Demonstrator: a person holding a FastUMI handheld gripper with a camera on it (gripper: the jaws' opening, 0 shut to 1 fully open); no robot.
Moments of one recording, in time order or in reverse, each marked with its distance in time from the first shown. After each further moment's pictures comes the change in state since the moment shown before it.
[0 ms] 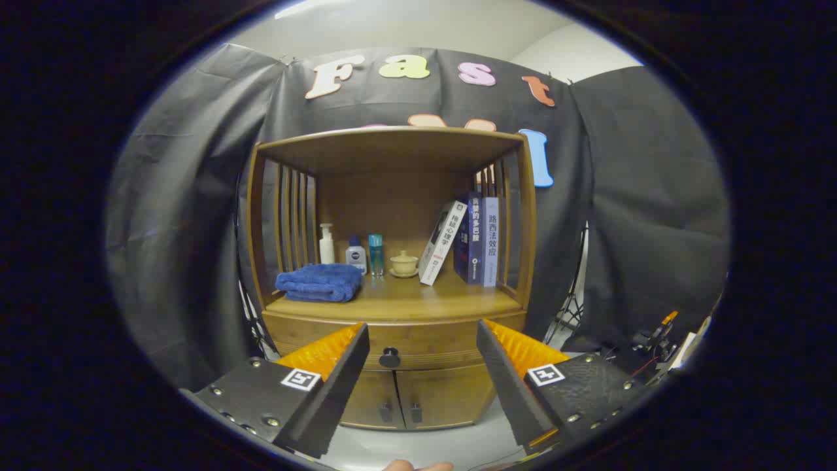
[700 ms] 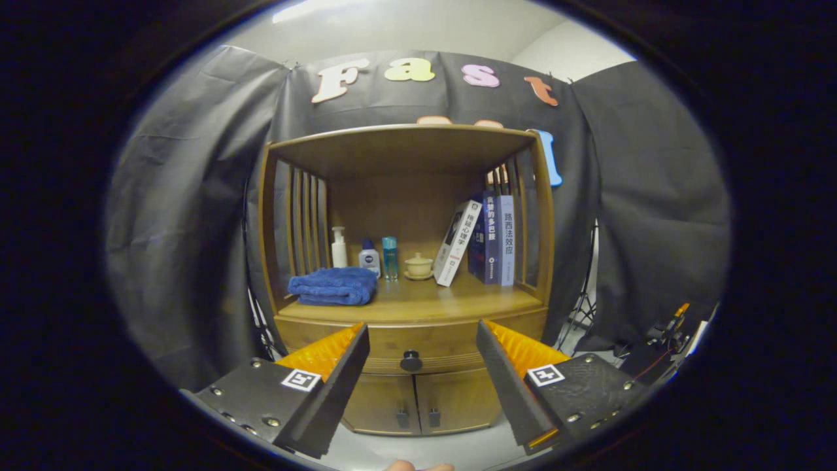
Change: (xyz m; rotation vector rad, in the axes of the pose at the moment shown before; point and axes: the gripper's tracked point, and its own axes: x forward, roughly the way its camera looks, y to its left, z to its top) arm 0.013 0.040 -0.009 -0.002 -0.022 0.049
